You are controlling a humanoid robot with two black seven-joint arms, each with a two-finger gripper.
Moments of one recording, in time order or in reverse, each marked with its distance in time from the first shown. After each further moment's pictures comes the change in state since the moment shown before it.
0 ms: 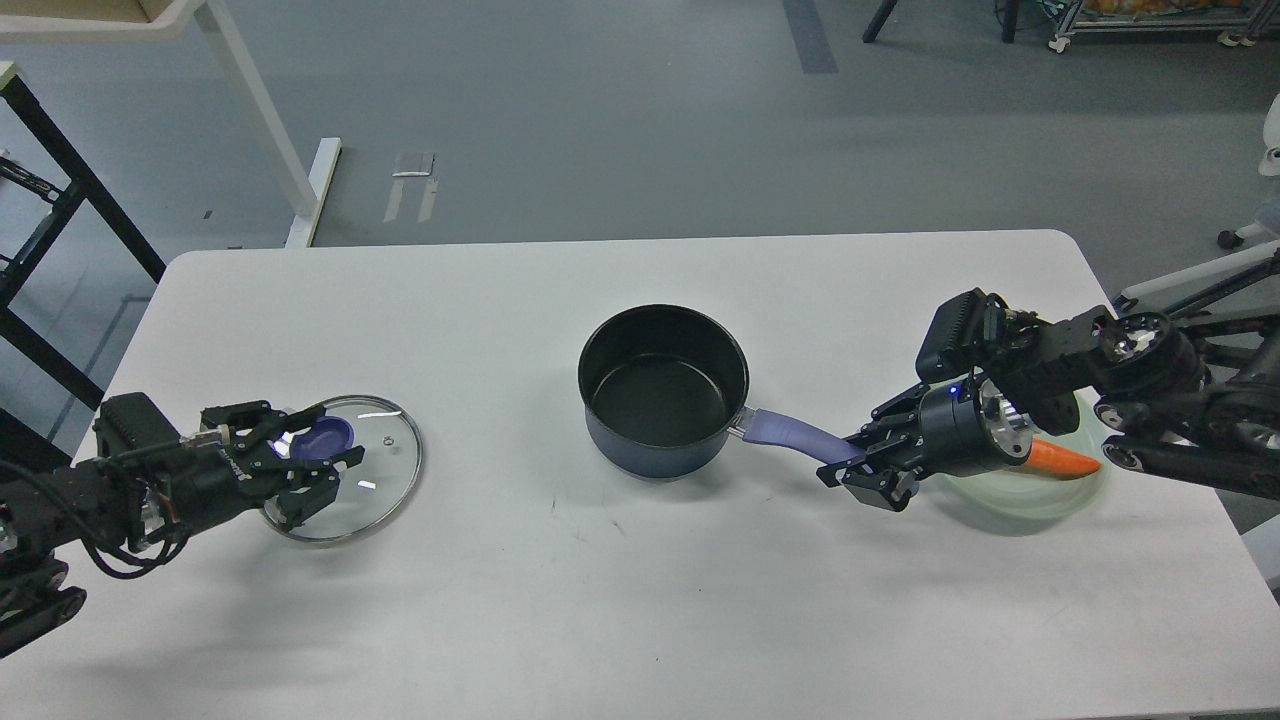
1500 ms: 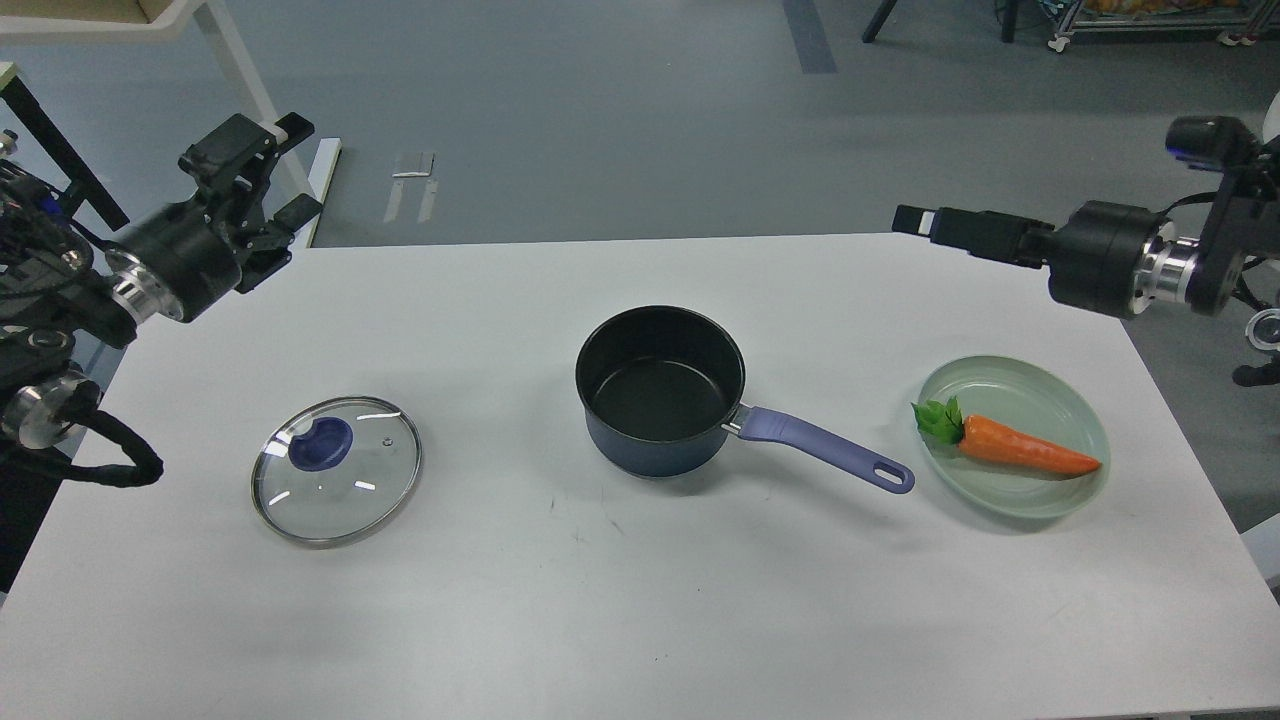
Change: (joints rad) left arm -0.240 0.057 -0.176 -0.254 -1.472 -0.581 0.000; right arm -0.075 -0.332 0.346 0.025 0.814 -0.002 0.000
